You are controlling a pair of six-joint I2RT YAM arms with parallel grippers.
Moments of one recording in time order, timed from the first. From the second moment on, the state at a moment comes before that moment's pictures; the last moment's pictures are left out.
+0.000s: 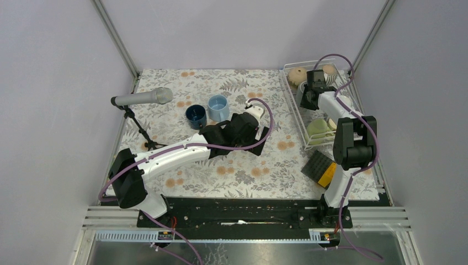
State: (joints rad) left arm -1.02 1.53 1.28 -0.50 -0.26 -0.39; right arm 0.09 1.90 1.44 -0.46 0.19 0.32
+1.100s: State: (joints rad) left arm -0.95 1.34 1.04 -0.04 -0.19 -0.75; right arm 0.20 1.59 1.52 -0.61 0.14 0.41
